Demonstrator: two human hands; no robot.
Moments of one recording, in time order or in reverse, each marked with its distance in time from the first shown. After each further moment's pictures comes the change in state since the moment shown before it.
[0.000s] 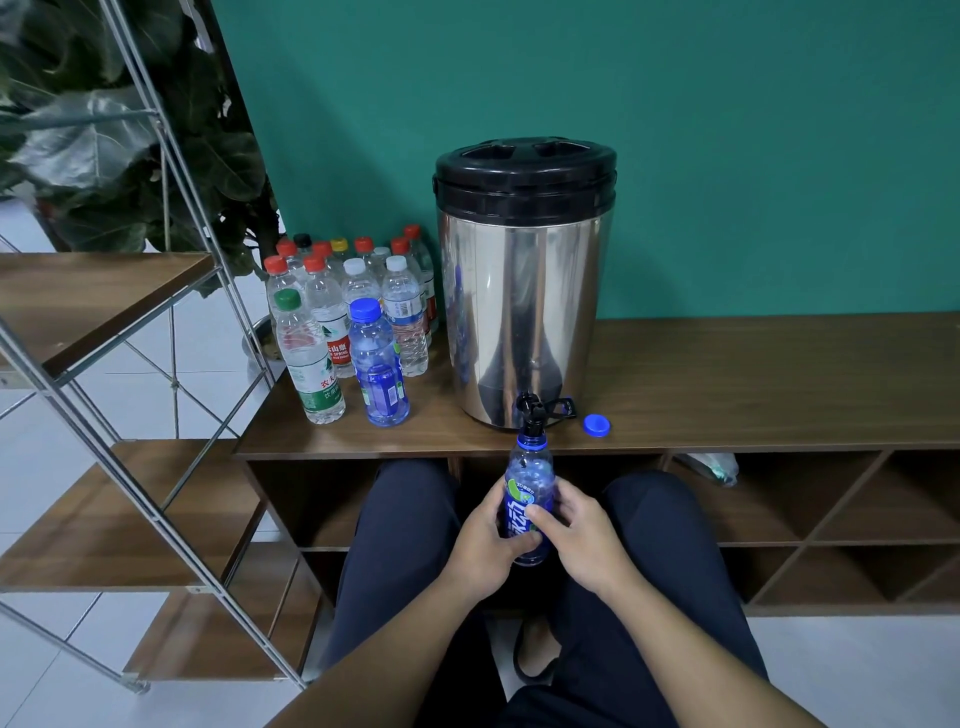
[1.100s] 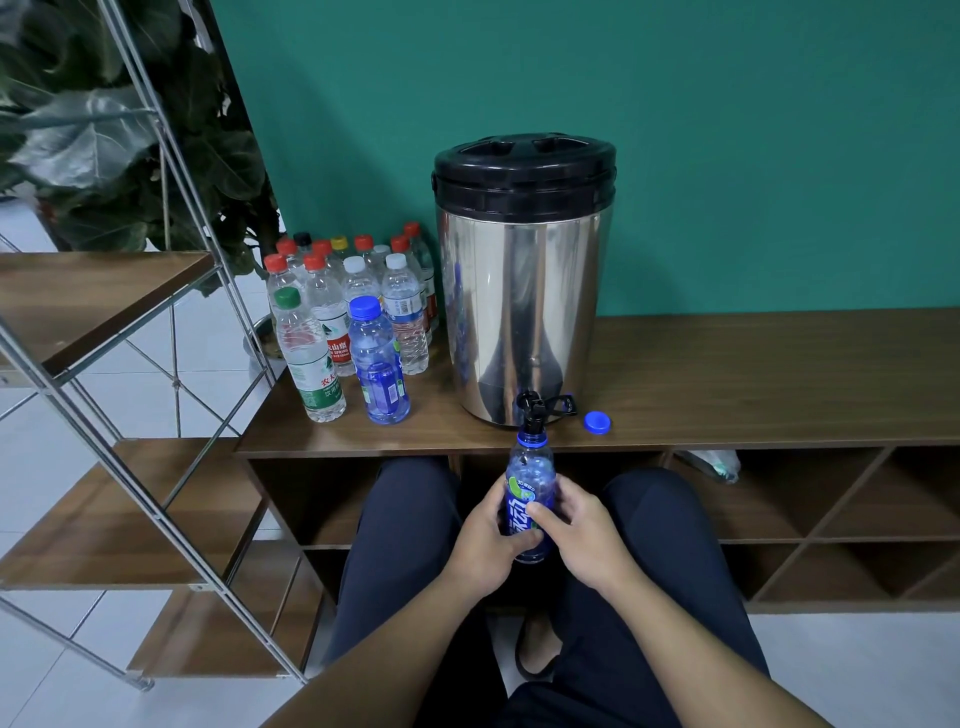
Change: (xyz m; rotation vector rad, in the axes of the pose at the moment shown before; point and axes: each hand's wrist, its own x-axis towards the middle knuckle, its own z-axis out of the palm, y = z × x) left_hand 0.000 0.000 0.004 -0.065 0.014 0.021; right_hand 0.003 0.006 0.000 0.007 -0.004 0.013
